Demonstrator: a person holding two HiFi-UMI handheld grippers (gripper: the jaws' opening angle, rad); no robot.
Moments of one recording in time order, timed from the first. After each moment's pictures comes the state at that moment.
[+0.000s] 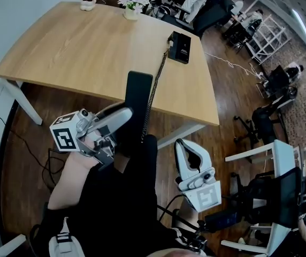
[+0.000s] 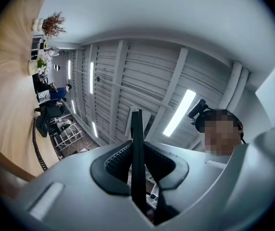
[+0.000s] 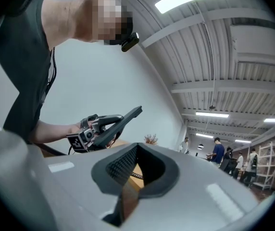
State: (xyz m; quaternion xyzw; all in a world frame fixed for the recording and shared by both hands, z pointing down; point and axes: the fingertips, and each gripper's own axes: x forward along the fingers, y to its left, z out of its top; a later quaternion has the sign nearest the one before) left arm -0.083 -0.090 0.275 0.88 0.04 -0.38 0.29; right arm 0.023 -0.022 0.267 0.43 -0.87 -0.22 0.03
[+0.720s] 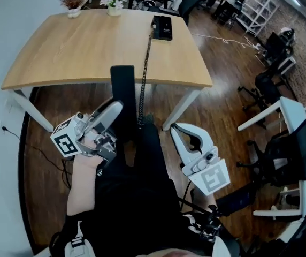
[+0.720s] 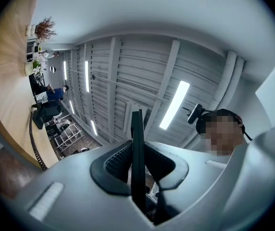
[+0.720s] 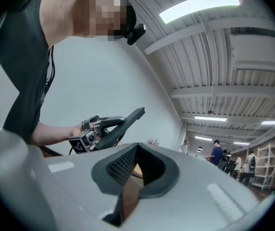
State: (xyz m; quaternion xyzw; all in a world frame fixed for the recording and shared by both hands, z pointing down) left arm -0.090 0.033 0.270 0.89 0.07 -0.36 0.28; right arm 0.024 0.112 0.310 0.46 -0.86 -0.23 0.05
